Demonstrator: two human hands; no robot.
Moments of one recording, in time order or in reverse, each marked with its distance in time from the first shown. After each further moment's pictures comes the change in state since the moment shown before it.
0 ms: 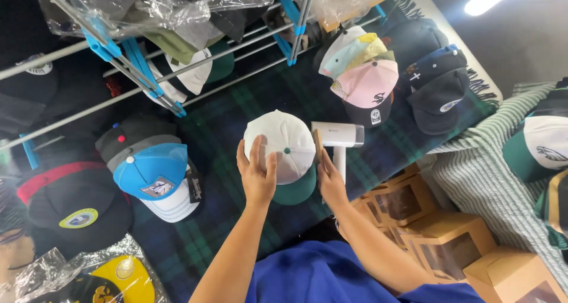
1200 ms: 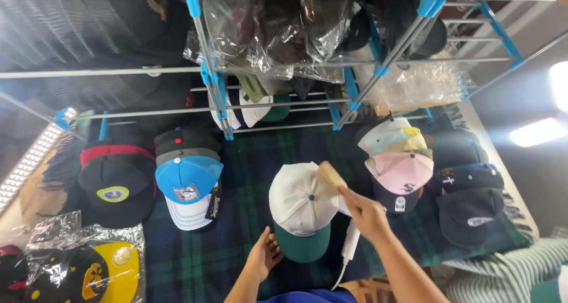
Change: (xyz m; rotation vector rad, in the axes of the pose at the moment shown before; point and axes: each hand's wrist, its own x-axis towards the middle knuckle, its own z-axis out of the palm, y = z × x) left_hand -0.093 -0.122 0.037 -1.161 -0.088 -1.381; right_hand 0.077 -0.099 -0.079 -0.488 -0.283 -0.925
